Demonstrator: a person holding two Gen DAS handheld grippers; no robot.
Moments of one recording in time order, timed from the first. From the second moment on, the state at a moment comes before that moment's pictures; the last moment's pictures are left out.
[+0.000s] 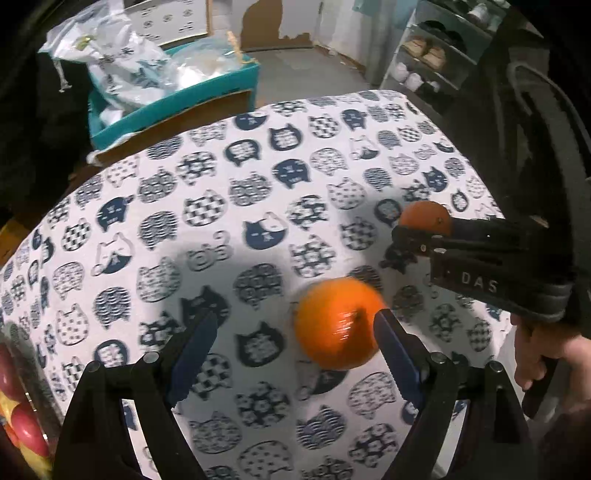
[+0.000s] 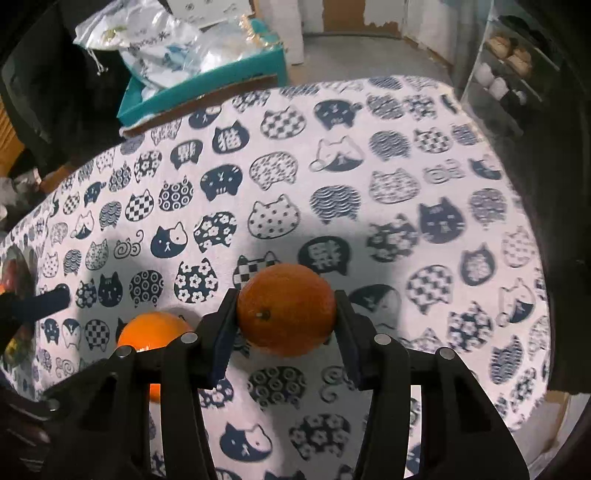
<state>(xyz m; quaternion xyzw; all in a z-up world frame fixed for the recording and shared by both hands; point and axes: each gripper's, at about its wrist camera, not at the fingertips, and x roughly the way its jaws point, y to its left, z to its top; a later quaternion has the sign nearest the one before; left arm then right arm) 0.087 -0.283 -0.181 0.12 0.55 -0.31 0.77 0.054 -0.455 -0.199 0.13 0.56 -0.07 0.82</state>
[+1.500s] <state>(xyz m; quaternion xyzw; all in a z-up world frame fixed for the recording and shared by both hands) 0.086 -0.295 -0.205 0.14 0.54 -0.30 0.77 0.028 -0.466 -0.155 0.12 0.51 -0.08 0.84</state>
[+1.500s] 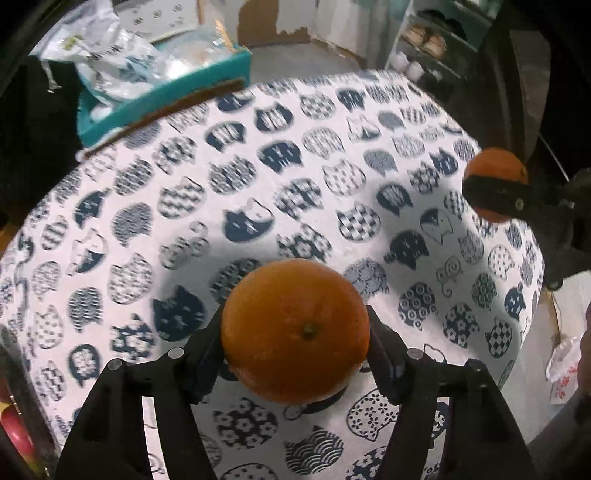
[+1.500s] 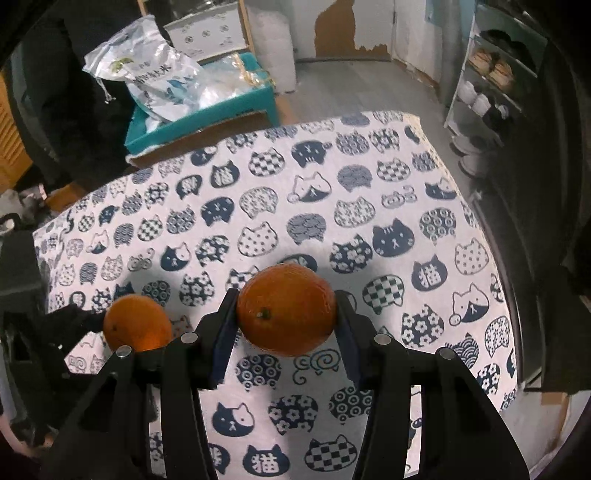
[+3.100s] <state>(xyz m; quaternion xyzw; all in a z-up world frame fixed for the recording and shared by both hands) 0.067 -0.135 -0.018 0.05 0.37 -0.23 0.90 0.039 -0.321 0.006 0.04 0.38 0.04 0.92</state>
